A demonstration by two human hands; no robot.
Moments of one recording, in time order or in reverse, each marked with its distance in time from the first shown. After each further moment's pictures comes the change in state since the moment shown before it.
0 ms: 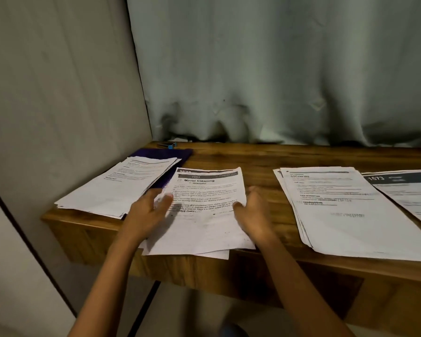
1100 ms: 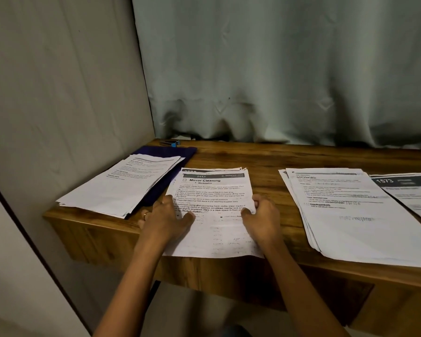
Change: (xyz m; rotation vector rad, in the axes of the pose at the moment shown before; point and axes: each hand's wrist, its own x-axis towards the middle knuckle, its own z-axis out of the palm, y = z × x) left_hand -0.007 0.022 0.021 0.286 -0.128 -0.209; right_hand -0.003 0.013 0.003 -0.075 0.081 -0.037
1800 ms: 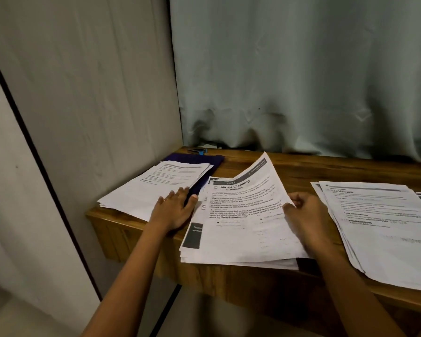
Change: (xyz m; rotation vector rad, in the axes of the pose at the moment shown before) left_hand 0.082 -0.065 -0.016 0.162 0.023 0.219; right_hand 0.019 -0.019 -0.021 0.069 0.087 0.035
